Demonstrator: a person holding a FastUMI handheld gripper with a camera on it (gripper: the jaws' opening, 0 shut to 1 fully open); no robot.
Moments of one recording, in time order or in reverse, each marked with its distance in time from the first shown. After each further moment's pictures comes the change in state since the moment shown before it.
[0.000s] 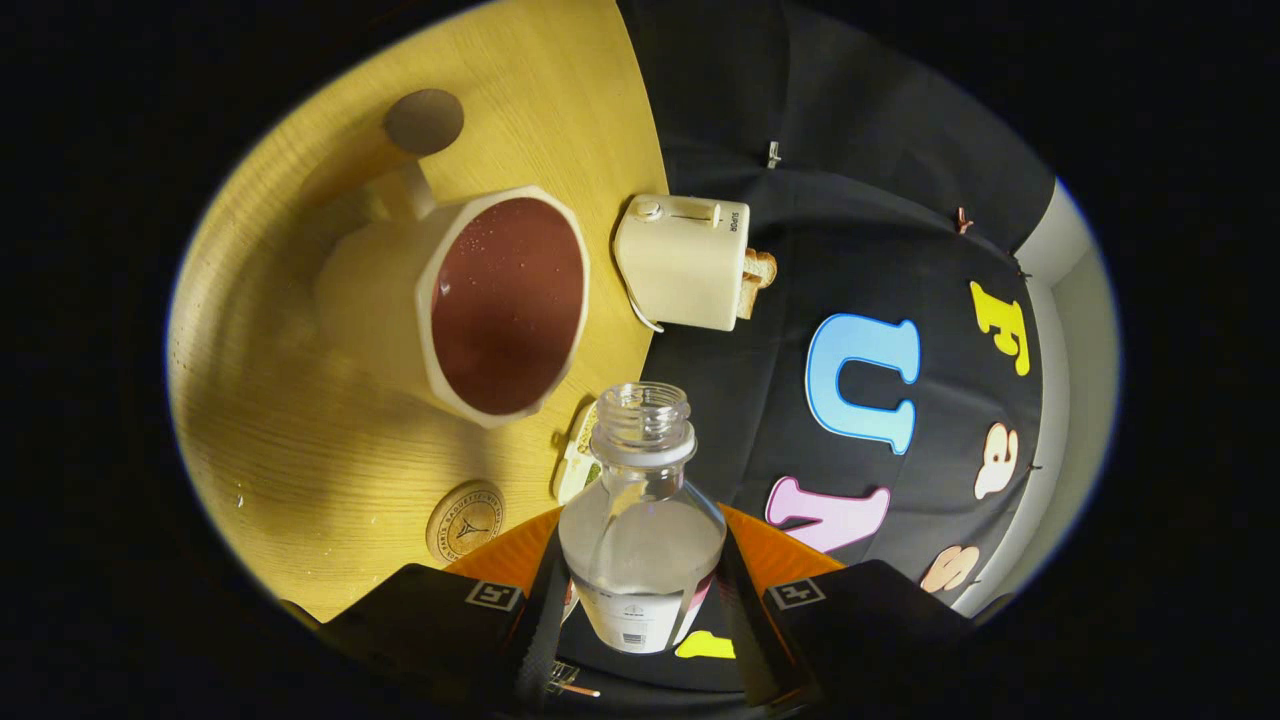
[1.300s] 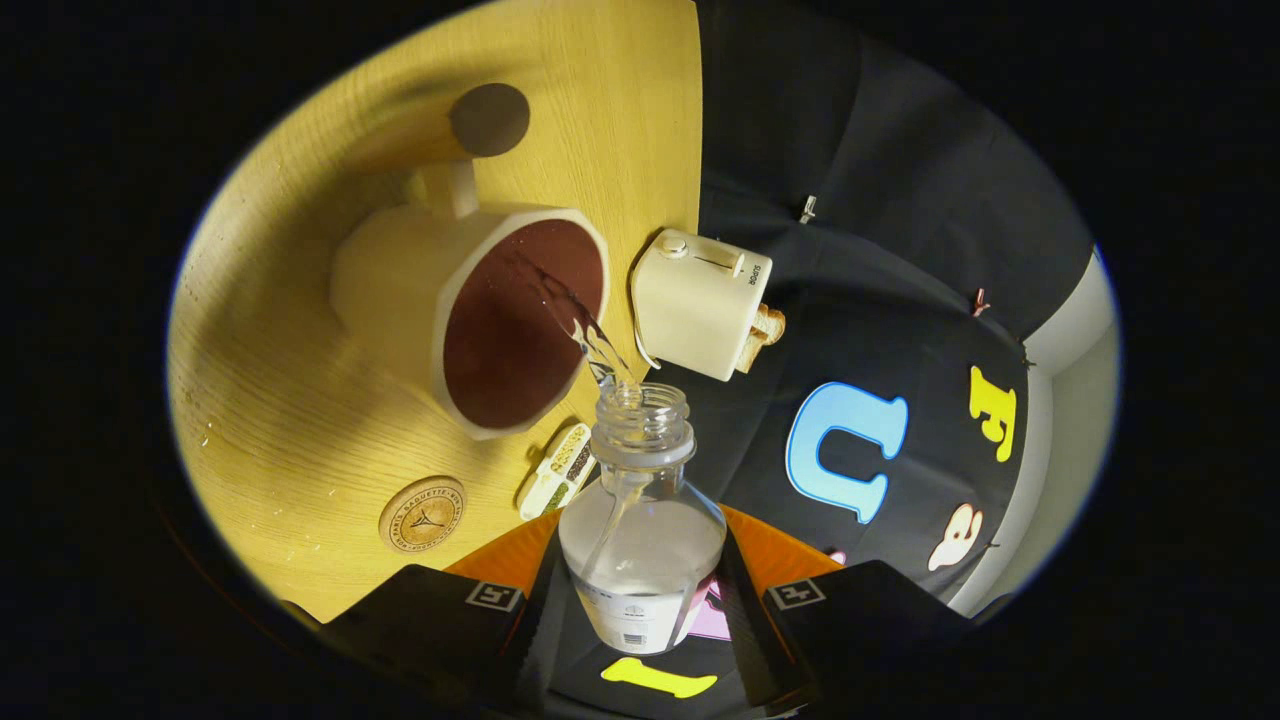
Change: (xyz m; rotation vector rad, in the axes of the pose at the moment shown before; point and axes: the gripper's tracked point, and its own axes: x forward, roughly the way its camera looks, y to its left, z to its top) arm 0.006 -0.012 0.021 -0.207 -0.107 -0.012
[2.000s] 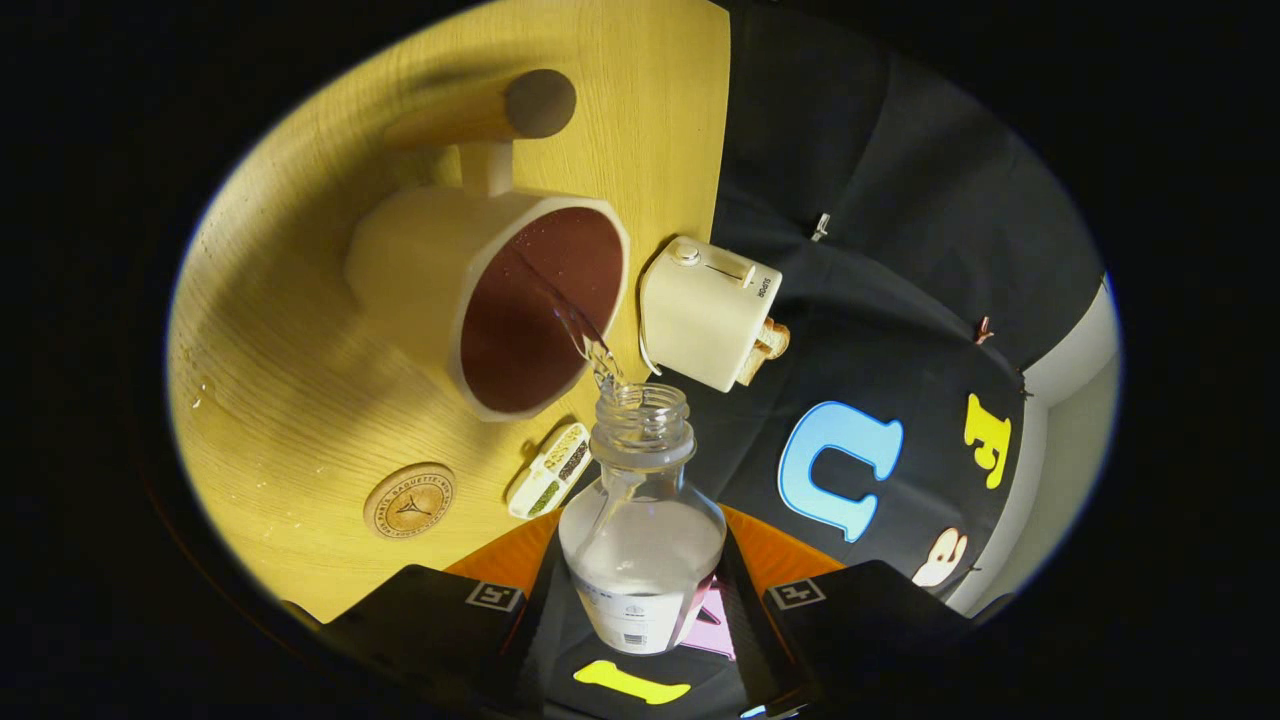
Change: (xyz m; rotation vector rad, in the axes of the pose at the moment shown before) arm -0.001 -0.003 0.001 -0.090 -0.029 -0.007
